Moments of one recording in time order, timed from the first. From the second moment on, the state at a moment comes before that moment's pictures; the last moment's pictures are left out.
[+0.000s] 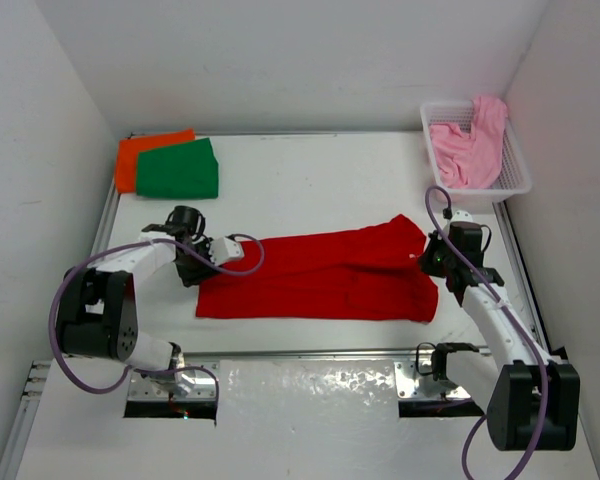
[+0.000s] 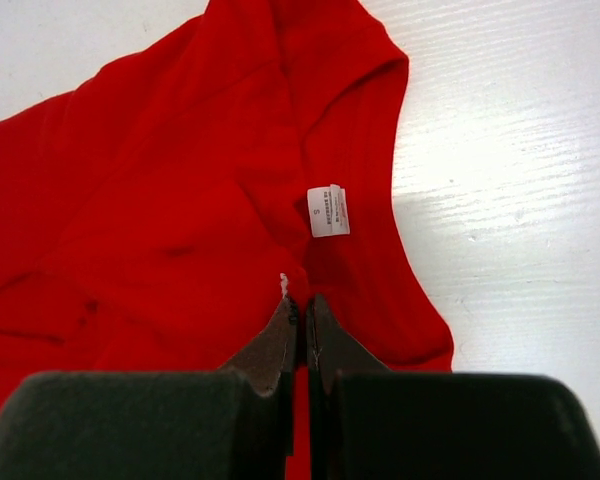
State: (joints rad) left arm -0.10 1.43 0.76 -0.68 0.14 1.08; right arm -0.04 0.99 0.47 -0.24 -0.09 0.24
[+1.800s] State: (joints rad) left arm 0.04 1.66 1.15 -0.40 0.15 0.60; right arm -0.04 1.65 1.18 -0.17 -0.17 0.17
